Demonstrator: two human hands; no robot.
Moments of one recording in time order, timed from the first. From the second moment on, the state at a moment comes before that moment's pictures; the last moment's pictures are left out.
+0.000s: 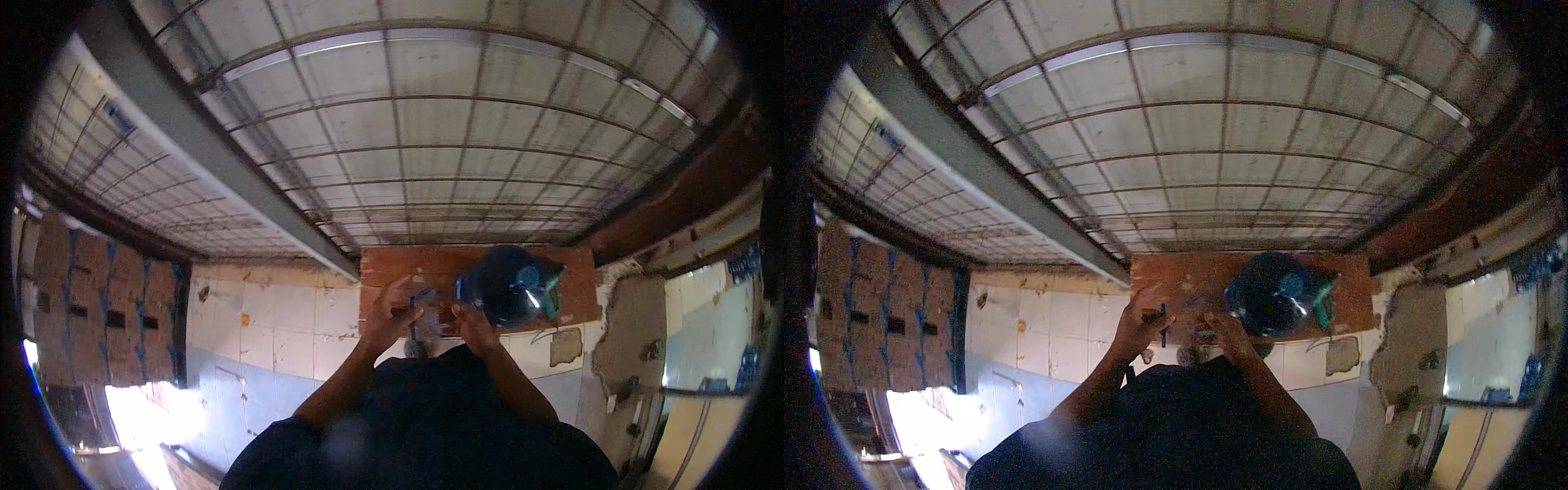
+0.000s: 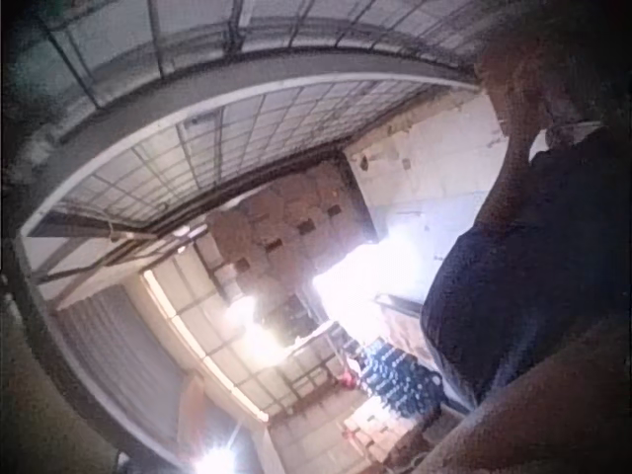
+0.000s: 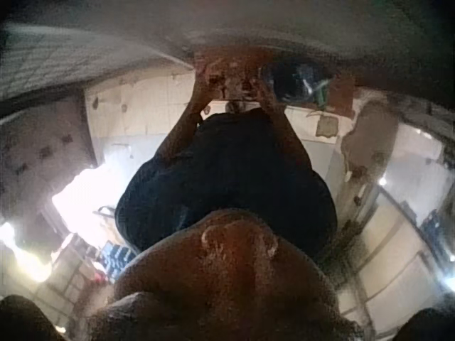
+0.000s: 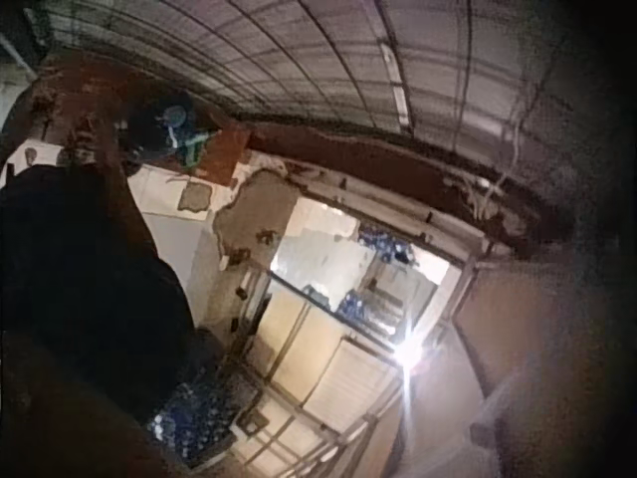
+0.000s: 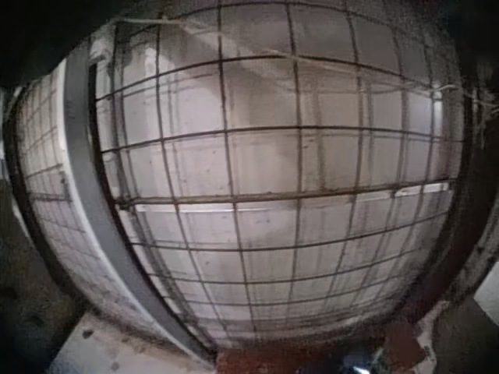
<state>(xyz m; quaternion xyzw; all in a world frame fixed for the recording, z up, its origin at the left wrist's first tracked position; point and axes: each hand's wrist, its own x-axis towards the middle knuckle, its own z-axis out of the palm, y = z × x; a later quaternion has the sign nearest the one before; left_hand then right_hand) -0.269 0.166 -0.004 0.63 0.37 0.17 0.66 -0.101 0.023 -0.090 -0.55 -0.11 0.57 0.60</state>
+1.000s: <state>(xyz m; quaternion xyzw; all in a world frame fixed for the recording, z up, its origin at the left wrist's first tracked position) -0.059 0.013 0.045 0.69 0.29 0.21 0.62 0.104 -0.110 0.011 -0.63 -0.30 0.32 0.64</state>
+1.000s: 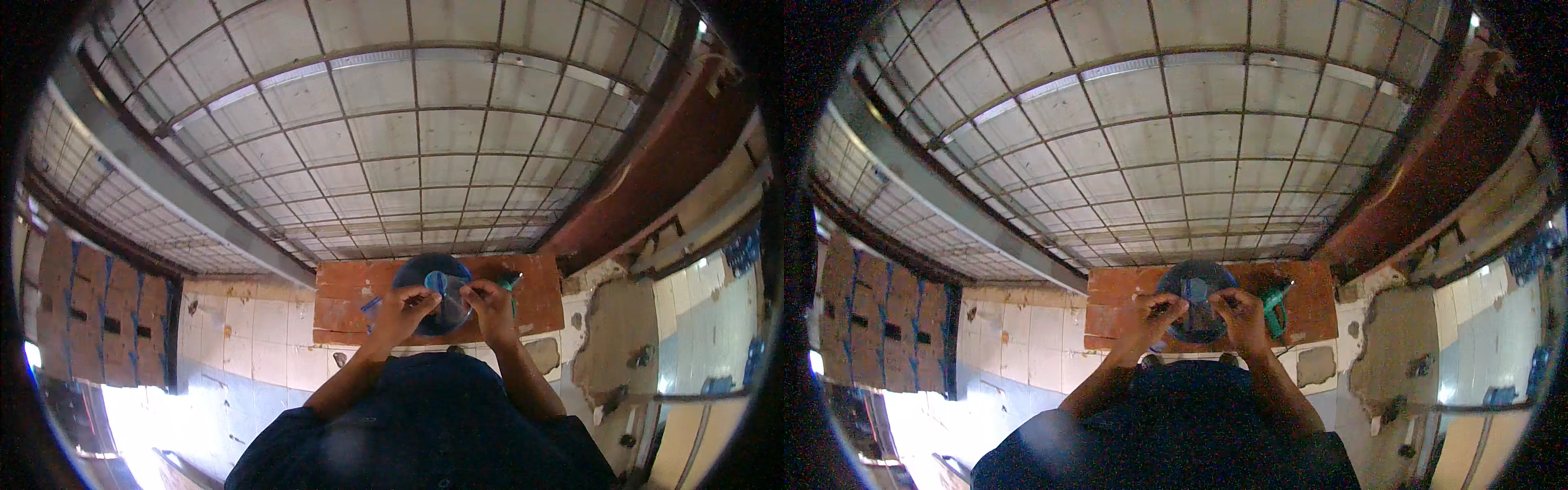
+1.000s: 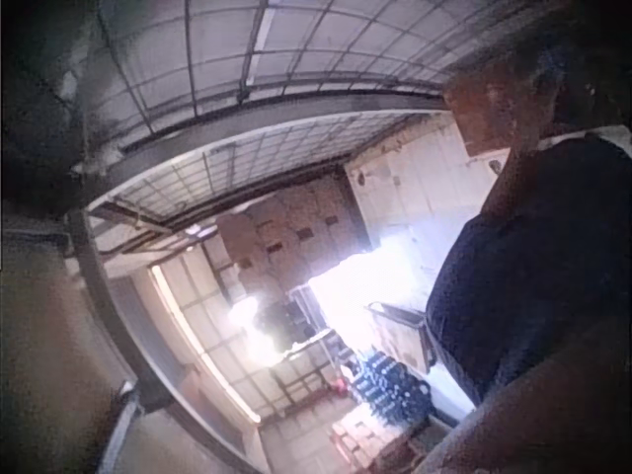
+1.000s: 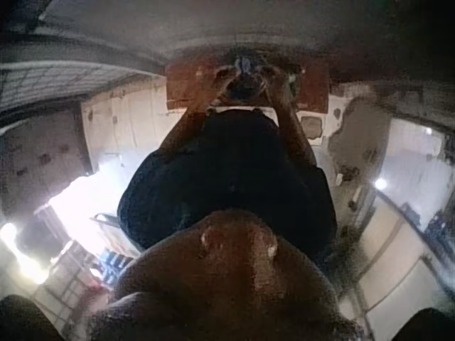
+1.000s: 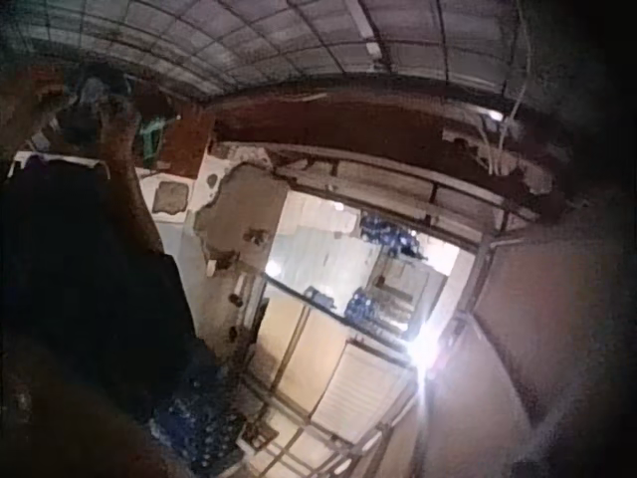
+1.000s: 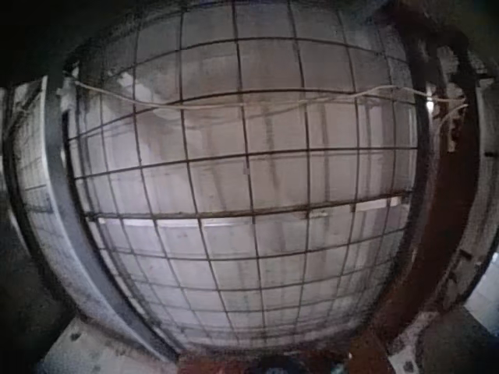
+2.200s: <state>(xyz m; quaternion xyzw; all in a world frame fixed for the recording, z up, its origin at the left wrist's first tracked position) -0.087 0.022 0.034 0.72 0.32 0.30 0.54 0.090 -0.081 0.022 -0.40 -0.21 0.50 0.74</state>
